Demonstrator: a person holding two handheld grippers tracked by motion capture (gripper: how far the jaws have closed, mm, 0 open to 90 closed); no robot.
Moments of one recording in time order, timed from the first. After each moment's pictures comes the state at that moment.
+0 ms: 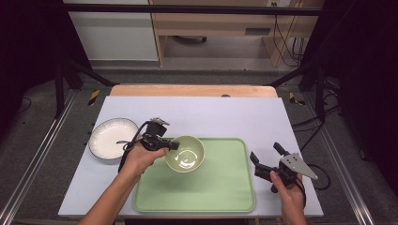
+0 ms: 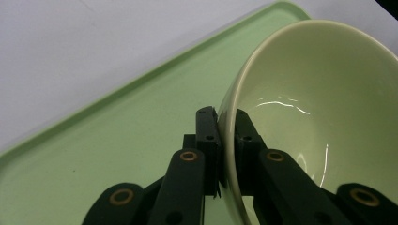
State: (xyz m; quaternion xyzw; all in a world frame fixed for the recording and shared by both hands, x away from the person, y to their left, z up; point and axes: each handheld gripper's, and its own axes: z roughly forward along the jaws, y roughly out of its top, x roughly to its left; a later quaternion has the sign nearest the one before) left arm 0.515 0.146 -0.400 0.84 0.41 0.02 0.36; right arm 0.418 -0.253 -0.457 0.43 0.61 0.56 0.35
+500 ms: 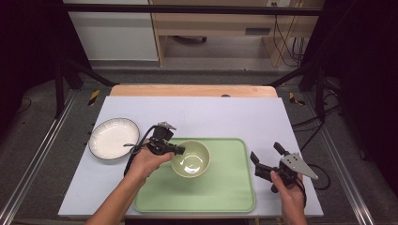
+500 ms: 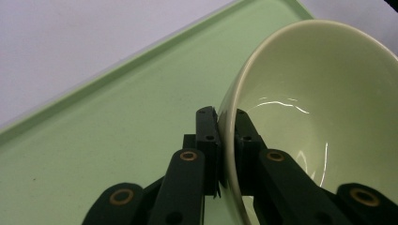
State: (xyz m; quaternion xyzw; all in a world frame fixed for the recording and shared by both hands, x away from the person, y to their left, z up) left arm 0.510 0.130 -0.409 0.85 0.40 0.01 0.35; right arm 0.418 -0.253 -0.457 0.43 0.61 0.56 0.35
